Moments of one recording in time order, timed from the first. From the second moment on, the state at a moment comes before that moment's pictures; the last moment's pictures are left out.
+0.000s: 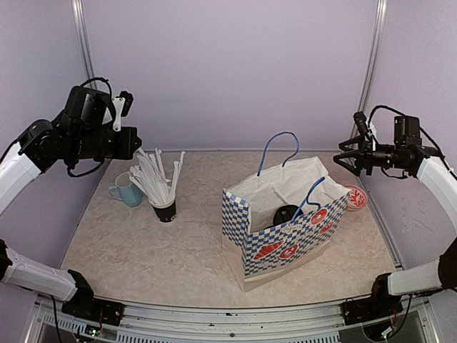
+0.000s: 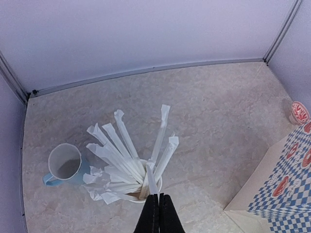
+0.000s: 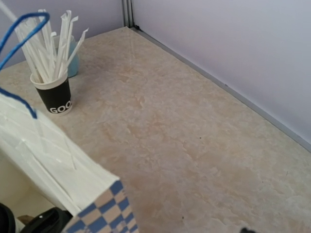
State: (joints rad) left arm -0.68 1.20 1.45 -0.84 -0.30 -0.28; right arm -0.08 1.19 1.12 -0.50 -0.99 -0.50
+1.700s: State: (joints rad) left arm -1.08 1.94 1.90 -0.44 -0.10 -0.11; right arm -0.08 1.19 1.12 -0.51 -0.96 -0.55
